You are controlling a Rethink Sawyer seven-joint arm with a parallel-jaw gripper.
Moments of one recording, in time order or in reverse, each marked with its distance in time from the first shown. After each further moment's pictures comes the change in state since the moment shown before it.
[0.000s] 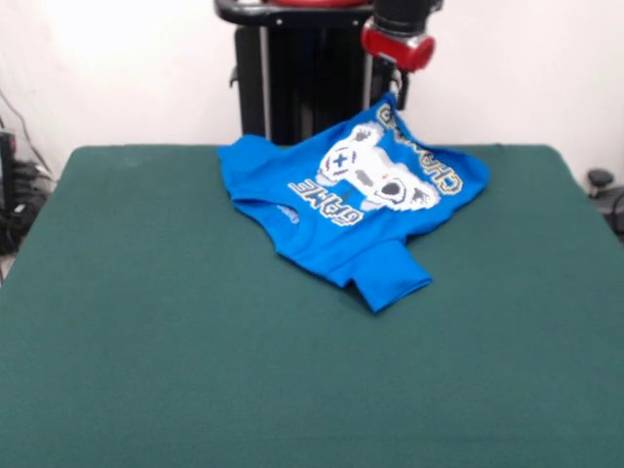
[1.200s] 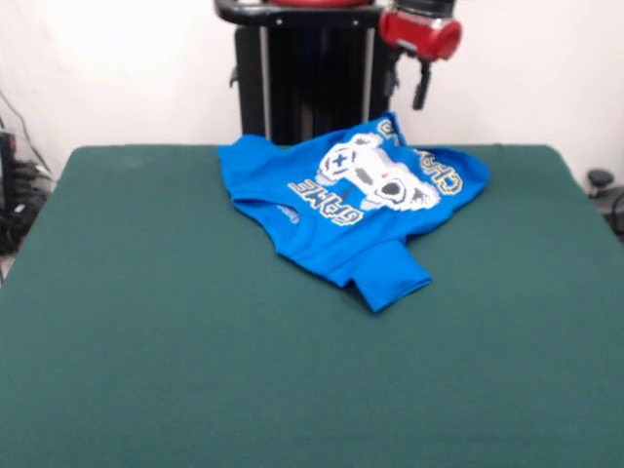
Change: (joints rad) arm 0.238 -0.248 -0.114 -0.107 0.247 0.205 0.000
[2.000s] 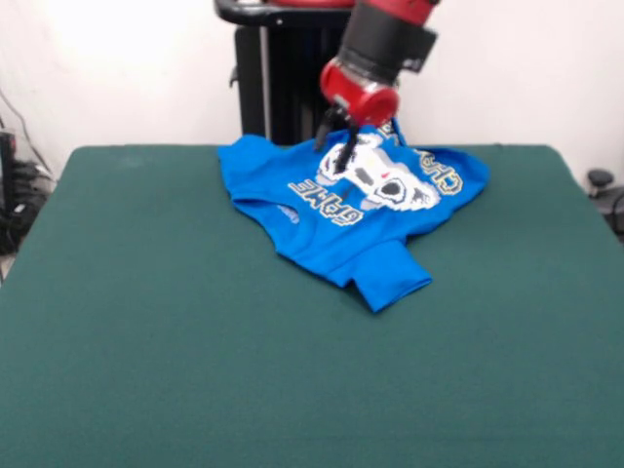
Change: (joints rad) arm 0.045 0.259 -0.175 -0.262 0.163 -0.047 0.000
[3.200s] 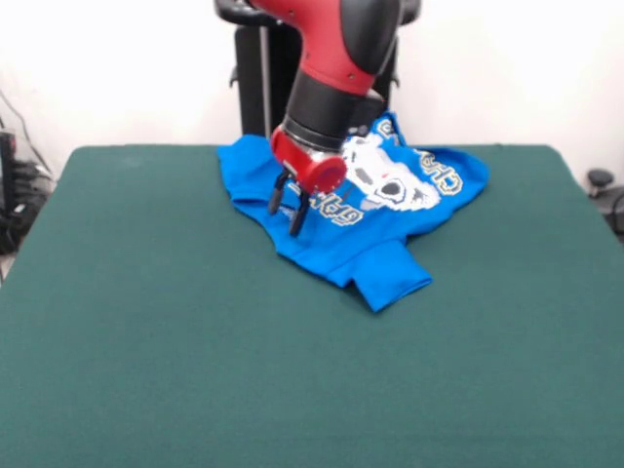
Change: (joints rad) arm -0.203 0.132 0.061 -0.190 -0.190 -0.005 0.000
